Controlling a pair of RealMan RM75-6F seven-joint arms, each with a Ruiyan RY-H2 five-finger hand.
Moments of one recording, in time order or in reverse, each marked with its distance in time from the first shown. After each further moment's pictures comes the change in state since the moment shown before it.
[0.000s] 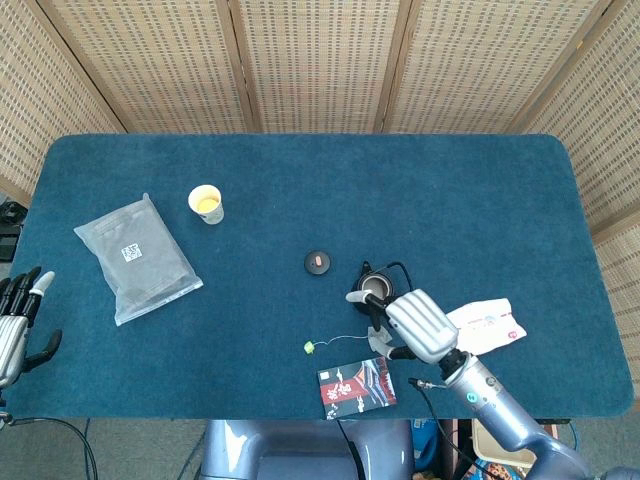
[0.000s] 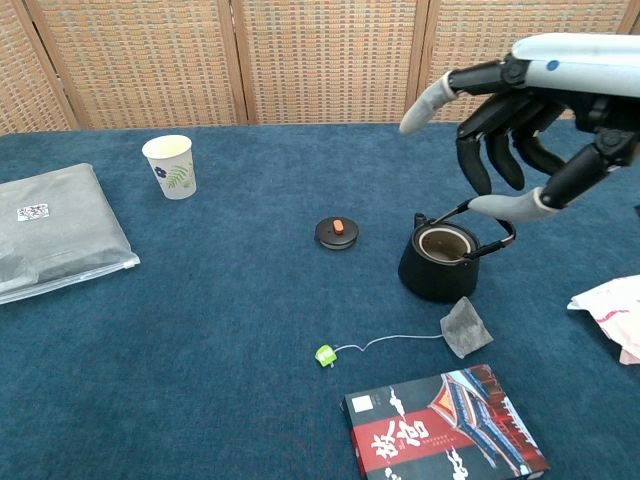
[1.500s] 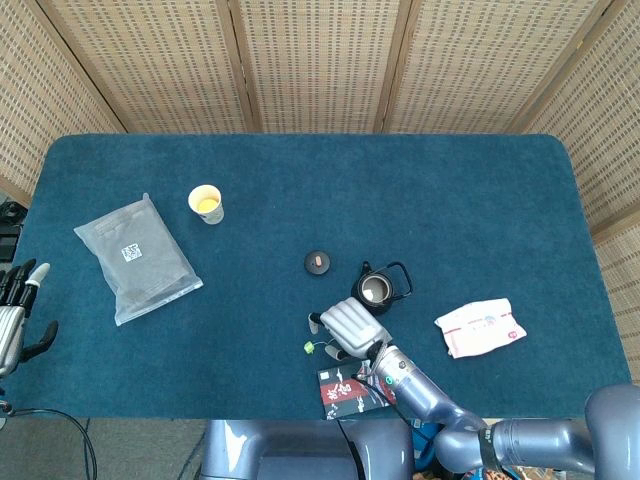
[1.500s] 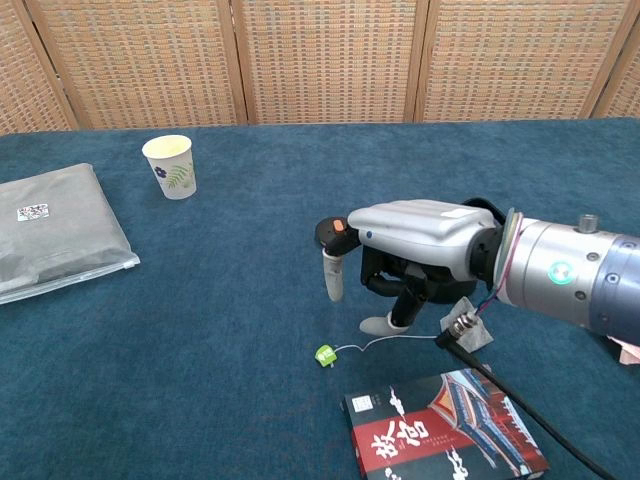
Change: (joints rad) left arm -0.029 -0.001 -0.024 0.011 -0.058 -0.044 0.020; right arm 0.264 -0.420 -0.078 0.324 0.353 -0.077 -0.347
